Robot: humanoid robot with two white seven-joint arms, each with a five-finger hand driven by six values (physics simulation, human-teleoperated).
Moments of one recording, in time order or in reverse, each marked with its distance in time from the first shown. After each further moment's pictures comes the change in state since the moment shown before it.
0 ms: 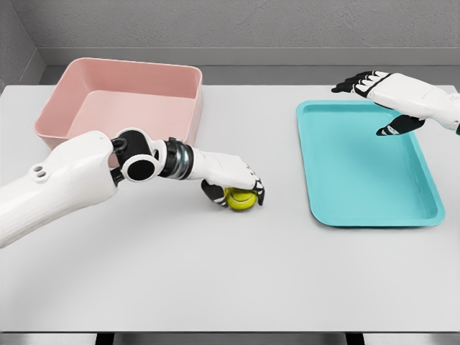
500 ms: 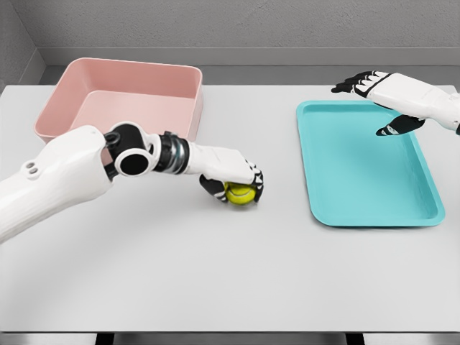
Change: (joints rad) left arm -0.006 0.017 0.039 -0.013 0.010 -0.037 -0.005; right arm 0.000 0.001 0.000 0.000 0.000 0.000 0.000
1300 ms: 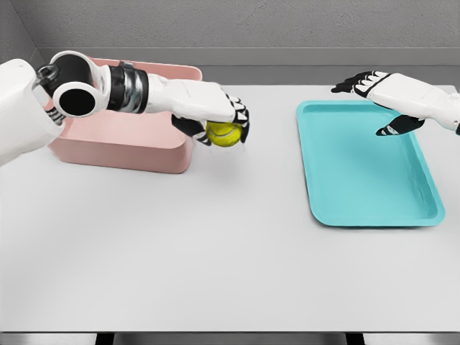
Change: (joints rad) left arm -0.187 0.132 0.071 -0.051 0.122 -0.069 -0.020; right arm 0.000 0.000 0.000 0.000 0.000 0.000 0.000
